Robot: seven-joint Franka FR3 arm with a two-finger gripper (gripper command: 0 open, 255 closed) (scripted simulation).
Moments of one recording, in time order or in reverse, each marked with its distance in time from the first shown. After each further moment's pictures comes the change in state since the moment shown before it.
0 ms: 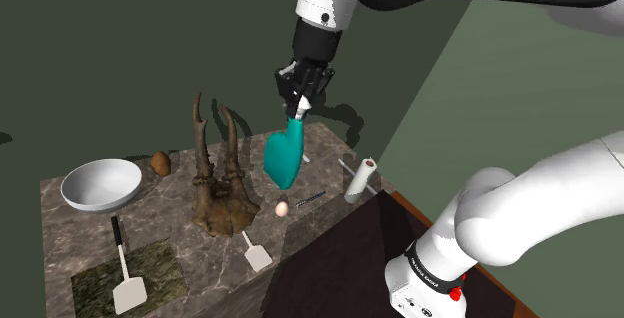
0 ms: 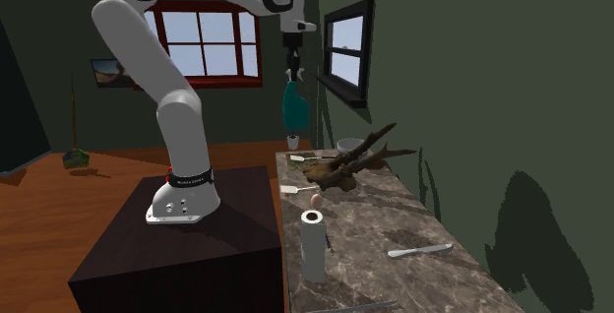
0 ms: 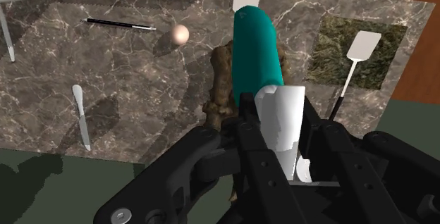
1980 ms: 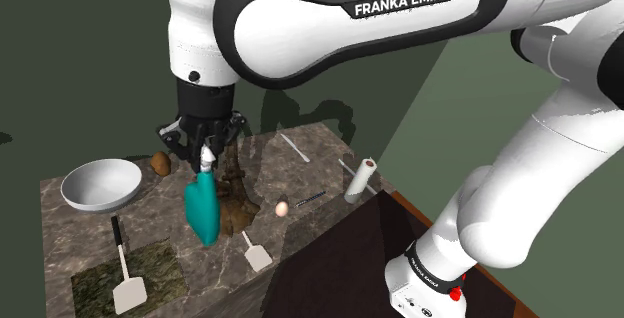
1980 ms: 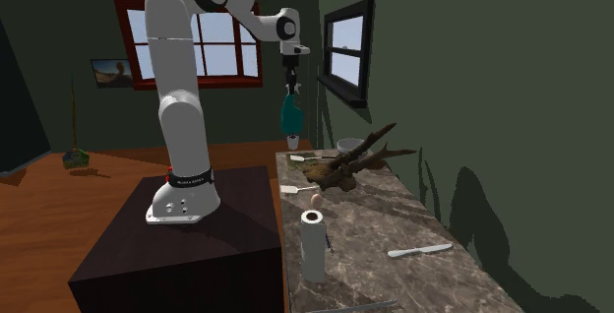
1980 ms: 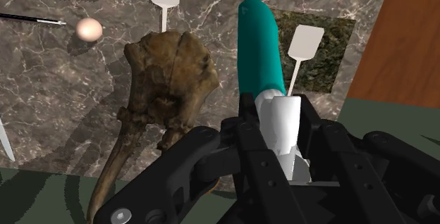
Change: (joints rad) arm 0.081 0.447 0.246 0.214 -0.155 0.208 0.391
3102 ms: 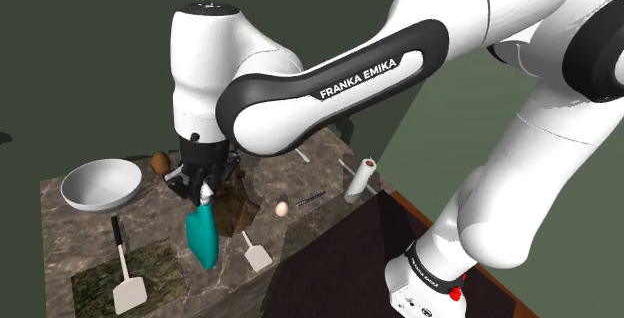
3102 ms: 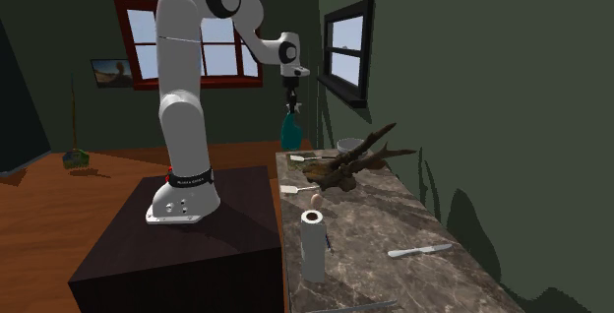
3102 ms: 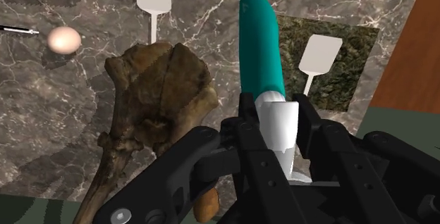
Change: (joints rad) arm 0.013 0.103 -0.004 -0.136 -0.073 0.221 0.051
